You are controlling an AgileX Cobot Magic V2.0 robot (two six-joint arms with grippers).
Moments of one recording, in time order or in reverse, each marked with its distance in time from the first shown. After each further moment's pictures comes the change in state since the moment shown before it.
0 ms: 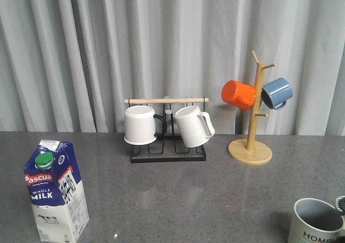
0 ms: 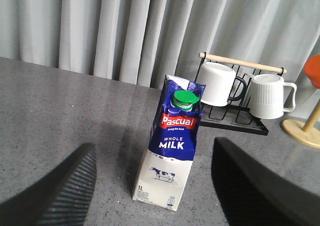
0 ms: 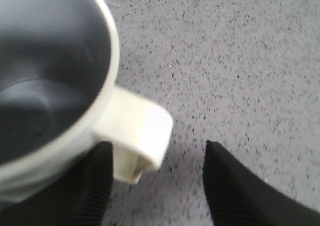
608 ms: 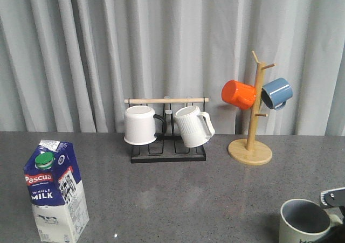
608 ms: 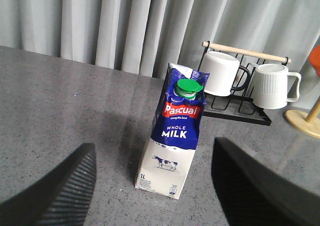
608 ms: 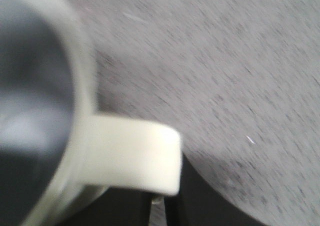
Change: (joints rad) left arm 0.000 0.000 0.000 0.000 0.037 0.000; right arm -0.003 0.076 -0.037 -0.392 -0.154 0.378
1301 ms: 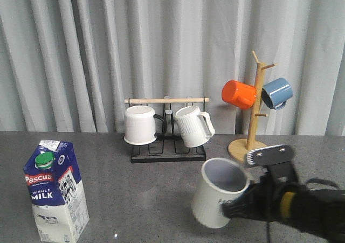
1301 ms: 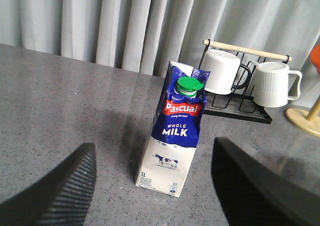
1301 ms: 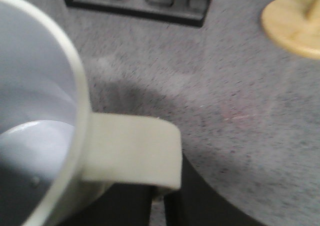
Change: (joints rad) left arm 0.000 0.000 0.000 0.000 0.006 0.000; right arm 0.308 0.106 -0.261 -0.044 -0.147 0.221
